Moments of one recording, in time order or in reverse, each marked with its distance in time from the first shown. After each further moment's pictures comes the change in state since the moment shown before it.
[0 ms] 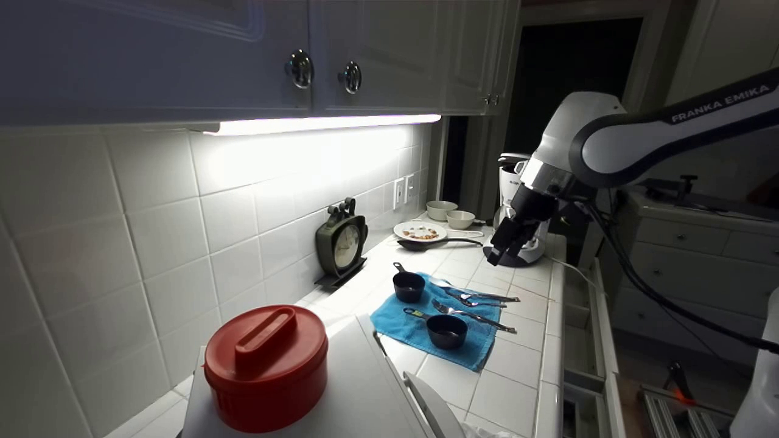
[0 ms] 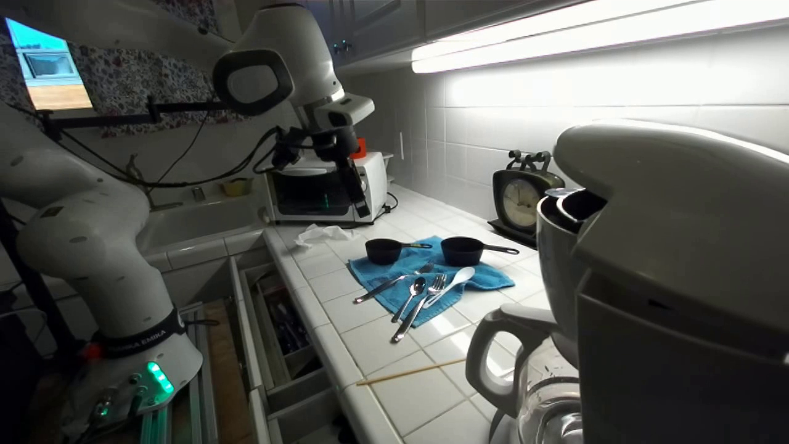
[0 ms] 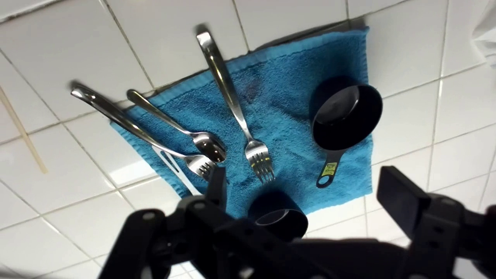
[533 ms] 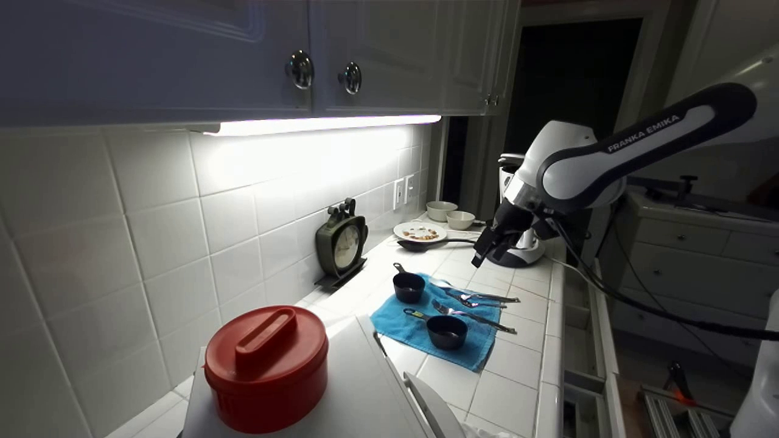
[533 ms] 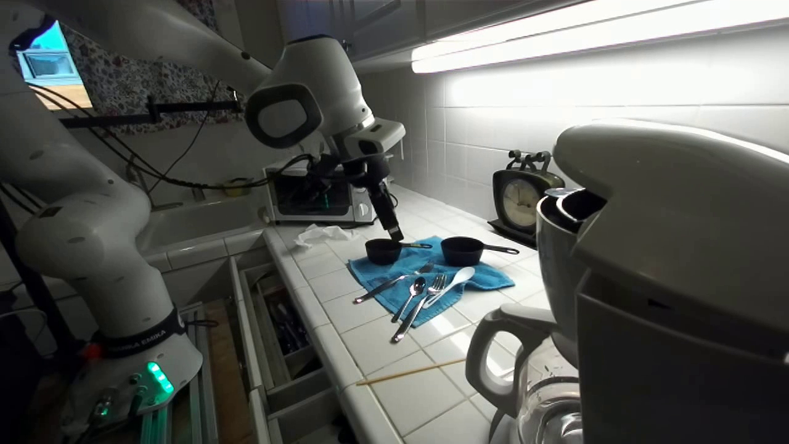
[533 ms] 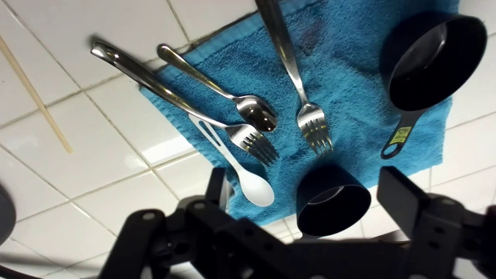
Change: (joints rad) arm -0.019 0.204 -0.061 0.039 0.000 0.227 -0.026
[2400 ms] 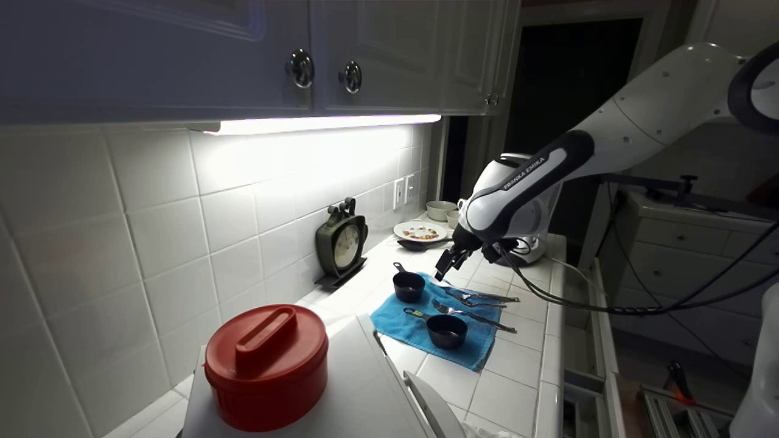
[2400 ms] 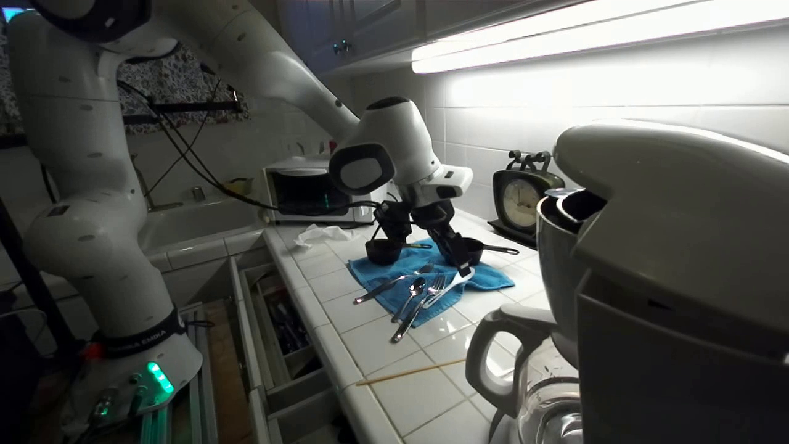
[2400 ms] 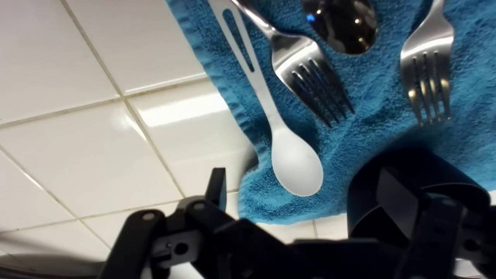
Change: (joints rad) arm 0.081 0.494 -0.066 0.284 0.202 0.225 -0.314
